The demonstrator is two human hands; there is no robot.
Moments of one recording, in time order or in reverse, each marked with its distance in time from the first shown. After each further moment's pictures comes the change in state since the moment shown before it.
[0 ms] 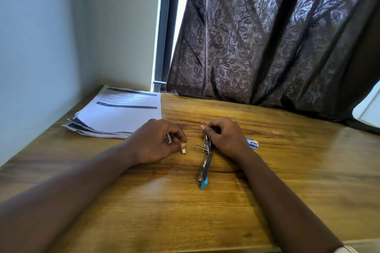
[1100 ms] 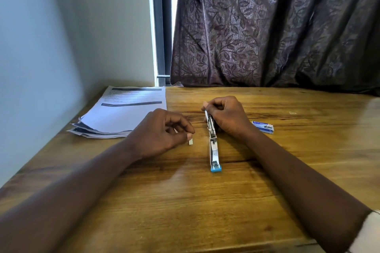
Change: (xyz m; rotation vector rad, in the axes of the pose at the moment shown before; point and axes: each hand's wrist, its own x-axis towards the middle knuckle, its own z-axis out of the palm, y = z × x) left_hand -0.001 0.000 -0.005 -0.262 -0.008 -0.017; right_hand 0.021 -0.010 0.016 0.398 0.055 0.087
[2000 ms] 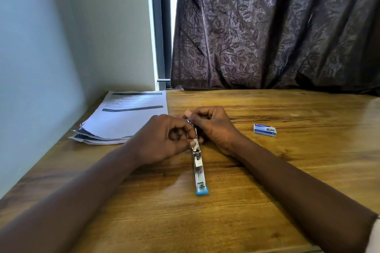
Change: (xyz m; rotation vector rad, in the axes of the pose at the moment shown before) left_hand 0.003 -0.002 -0.004 0.126 -0.046 0.120; right_hand -0.019 -0.021 0.035 0.543 -0.208 0.043
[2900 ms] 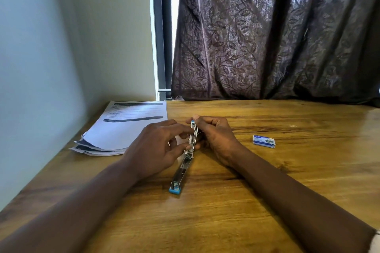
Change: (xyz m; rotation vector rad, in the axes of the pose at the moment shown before) left_hand -0.003 0.001 -0.004 0.320 0.174 0.129; right_hand 0.001 -0.005 -0.003 0.141 0.048 0.060
